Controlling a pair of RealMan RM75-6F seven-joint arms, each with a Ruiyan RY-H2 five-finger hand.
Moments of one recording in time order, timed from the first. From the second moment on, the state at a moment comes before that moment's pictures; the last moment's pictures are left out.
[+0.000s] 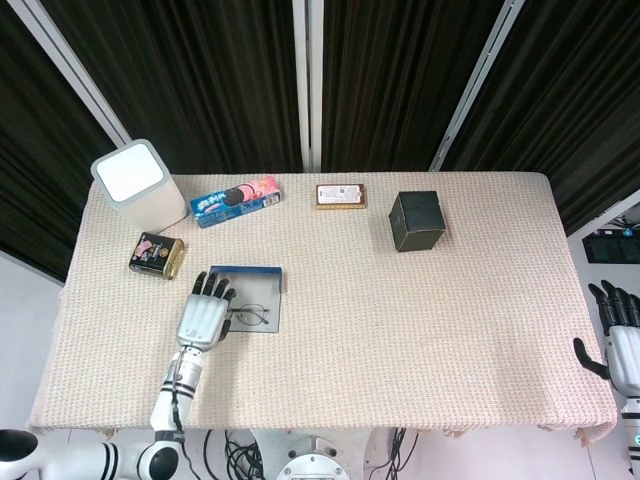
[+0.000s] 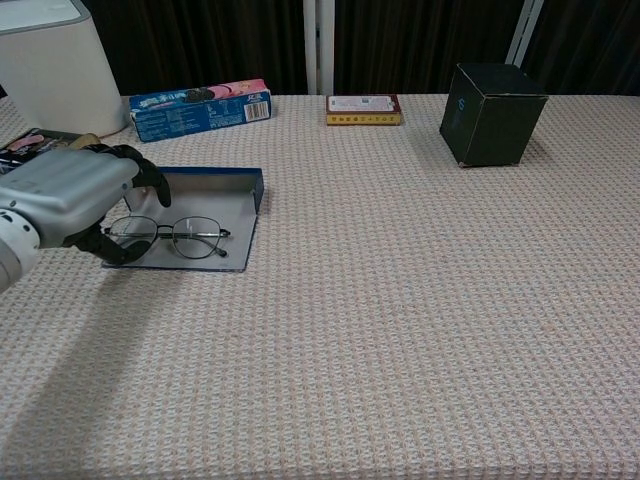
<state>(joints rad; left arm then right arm) -0.59 -1.74 -0.04 -1.55 1.01 1.36 0.78 0.05 -1.11 0.09 -1.51 -1.39 1.42 0.08</state>
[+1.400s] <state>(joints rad) -0.54 -1.74 -0.07 -1.57 1.10 1.30 0.73 0.05 -1.12 0.09 -1.50 -1.39 1.41 0.07</state>
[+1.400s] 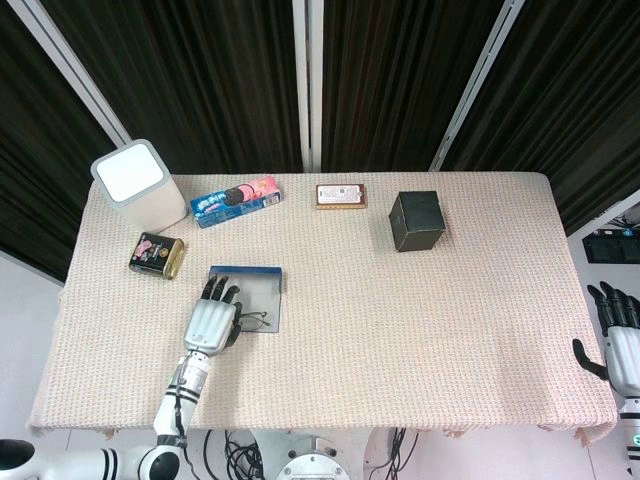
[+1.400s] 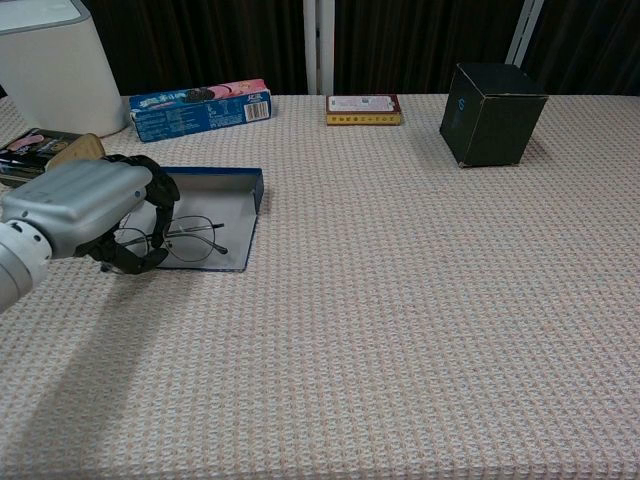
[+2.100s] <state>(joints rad) -0.52 -1.68 0.04 -1.79 1.14 1.25 0.82 0.04 -1.11 0.09 -1.52 -1.40 1.43 0.07</state>
